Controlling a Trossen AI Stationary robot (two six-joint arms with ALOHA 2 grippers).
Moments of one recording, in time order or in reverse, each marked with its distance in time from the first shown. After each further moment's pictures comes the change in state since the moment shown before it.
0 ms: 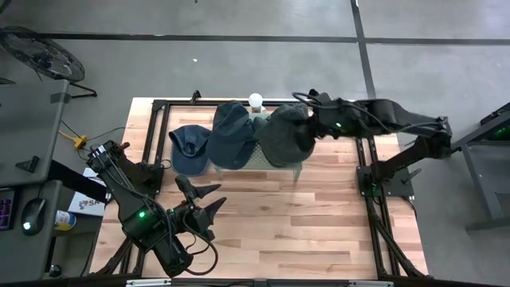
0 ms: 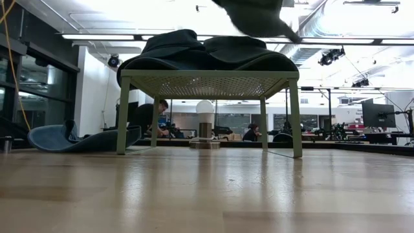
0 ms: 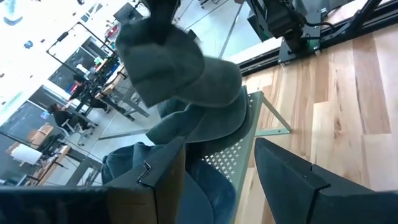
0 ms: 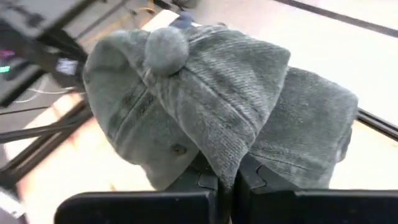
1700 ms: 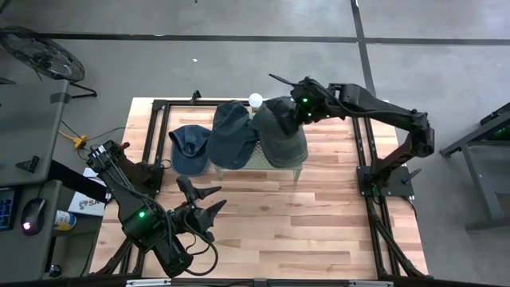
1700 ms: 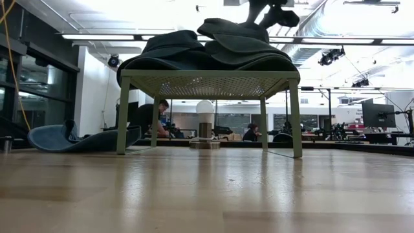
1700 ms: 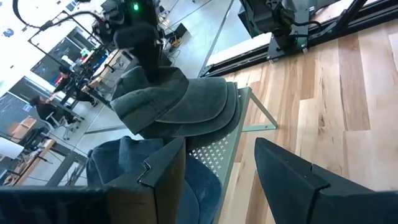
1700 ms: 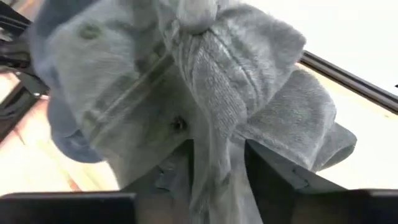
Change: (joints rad) left arm 0.000 0.000 0.000 0.011 0.050 -0.023; right arm -0.288 0.149 -0.025 0.001 -0.259 -0.098
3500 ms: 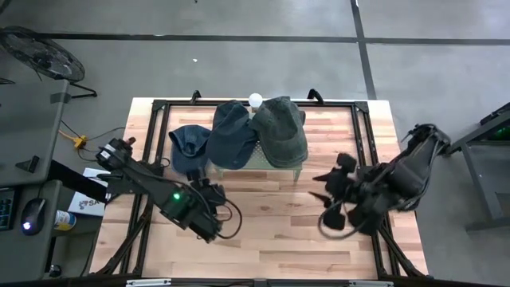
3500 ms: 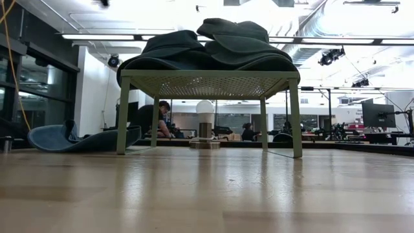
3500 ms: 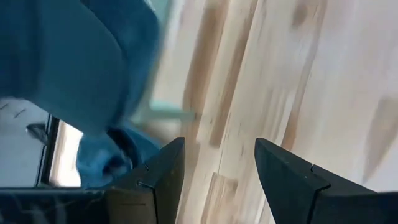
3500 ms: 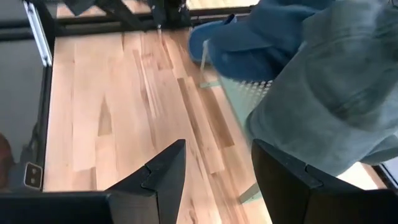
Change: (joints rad) left arm 0.234 0.035 -0.052 -0.235 0.715 -0.217; right arm 1.005 -0.085 0.001 -0.212 0.641 0.125
